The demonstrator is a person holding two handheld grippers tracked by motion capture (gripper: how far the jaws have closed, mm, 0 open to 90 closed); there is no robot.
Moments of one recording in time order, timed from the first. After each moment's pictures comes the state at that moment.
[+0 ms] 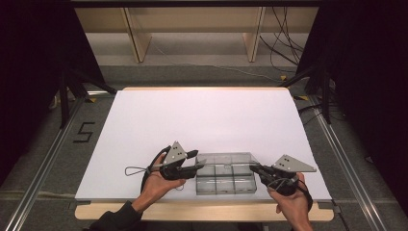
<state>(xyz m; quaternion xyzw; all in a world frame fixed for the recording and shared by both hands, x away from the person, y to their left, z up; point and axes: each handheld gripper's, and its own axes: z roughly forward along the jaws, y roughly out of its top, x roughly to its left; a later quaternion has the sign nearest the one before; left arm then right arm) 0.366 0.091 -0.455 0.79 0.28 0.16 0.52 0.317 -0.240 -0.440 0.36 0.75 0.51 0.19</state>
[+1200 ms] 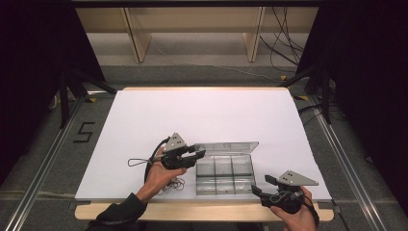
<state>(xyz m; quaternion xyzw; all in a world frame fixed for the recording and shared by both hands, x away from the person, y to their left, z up) 0.395 0.092 -0.455 0.77 0.32 0.13 0.53 0.288 -0.256 -0.471 0.44 0.77 0.45 0.15</state>
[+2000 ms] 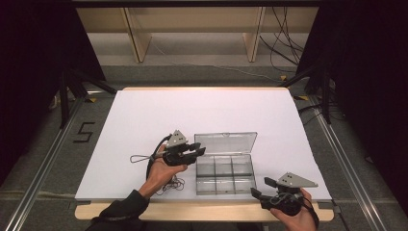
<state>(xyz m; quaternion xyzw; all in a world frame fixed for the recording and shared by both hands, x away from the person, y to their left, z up) 0.407 0.089 -0.458 0.78 0.33 0.13 0.52 0.284 -0.256 -0.475 0.45 0.77 0.44 0.13</state>
